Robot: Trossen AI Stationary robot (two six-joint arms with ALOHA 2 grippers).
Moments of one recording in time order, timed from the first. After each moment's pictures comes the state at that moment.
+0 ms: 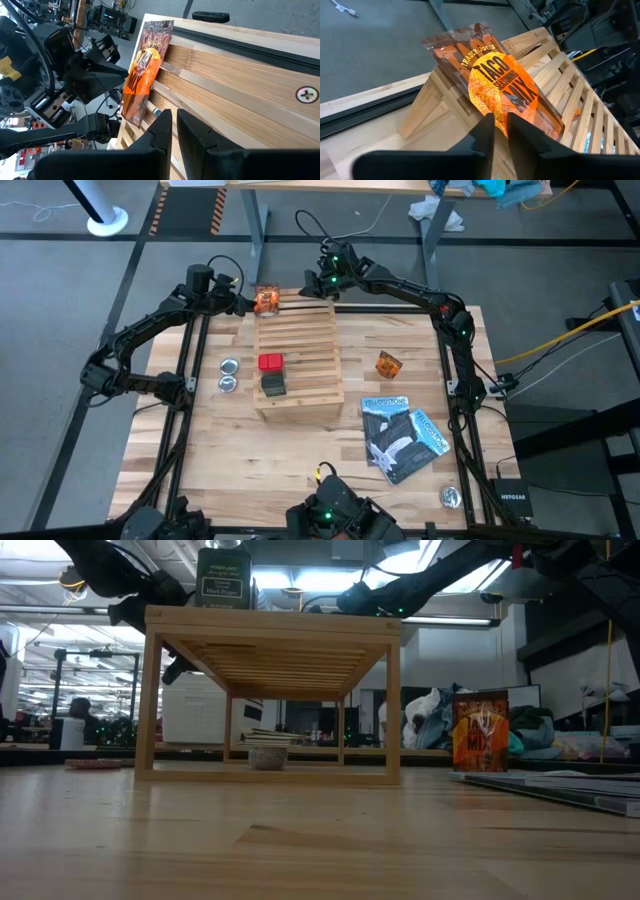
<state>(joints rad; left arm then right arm) 1.15 1.23 0.78 -0.16 0.58 -0.30 -0.66 2.13 1.87 -0.29 -0.57 0.88</state>
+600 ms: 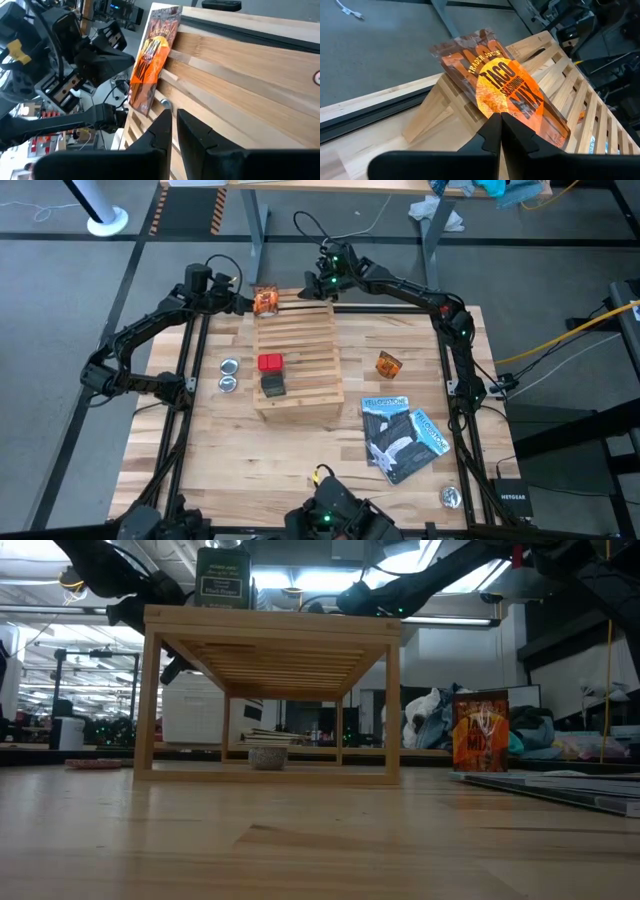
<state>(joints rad) 1.16 1.23 0.78 -0.16 0.57 -0.30 -0.65 2.13 1.87 -0.29 -0.62 0.89</state>
